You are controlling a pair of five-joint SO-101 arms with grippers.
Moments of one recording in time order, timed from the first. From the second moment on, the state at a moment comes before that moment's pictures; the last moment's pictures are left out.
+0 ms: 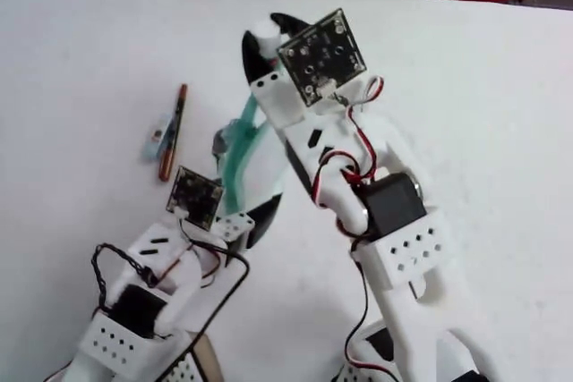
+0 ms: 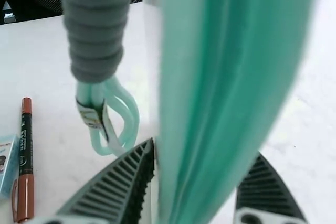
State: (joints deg) left arm 22.6 -88.7 88.5 36.1 0.8; right arm -30.6 -36.2 18.5 33.3 14.8
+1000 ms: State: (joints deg) left arm 22.6 -88.7 88.5 36.1 0.8; right arm -32.4 -36.2 18.4 43.3 14.3
